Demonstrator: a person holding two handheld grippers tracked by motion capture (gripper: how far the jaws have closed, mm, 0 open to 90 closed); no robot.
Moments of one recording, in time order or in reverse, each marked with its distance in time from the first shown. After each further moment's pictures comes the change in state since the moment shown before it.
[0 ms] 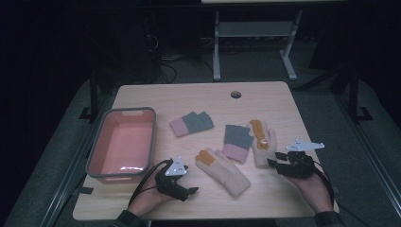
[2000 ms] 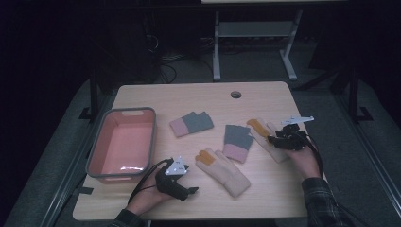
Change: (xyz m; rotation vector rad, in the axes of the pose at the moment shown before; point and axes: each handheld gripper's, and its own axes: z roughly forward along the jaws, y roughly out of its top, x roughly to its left) left arm 0.004 0.001 0.000 0.017 -0.026 0.024; right arm -0.060 0.044 0.054 0.045 -0.097 0.044
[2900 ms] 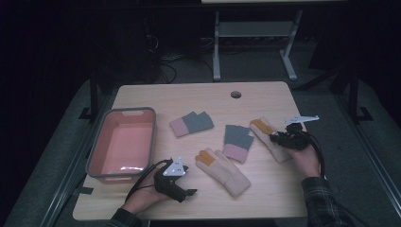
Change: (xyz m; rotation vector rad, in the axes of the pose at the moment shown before) left arm 0.001 -0.003 -0.002 -0.006 -0.036 0.034; right arm -0.011 -0.003 -0.004 -0.022 0.070 0.068
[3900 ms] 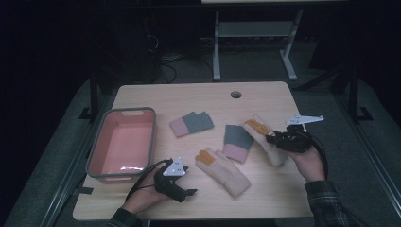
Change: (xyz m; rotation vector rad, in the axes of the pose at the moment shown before) left arm 0.000 0.000 0.000 0.000 0.000 0.000; right arm 0.043 0.014 -0.042 -0.056 0.080 -0.076
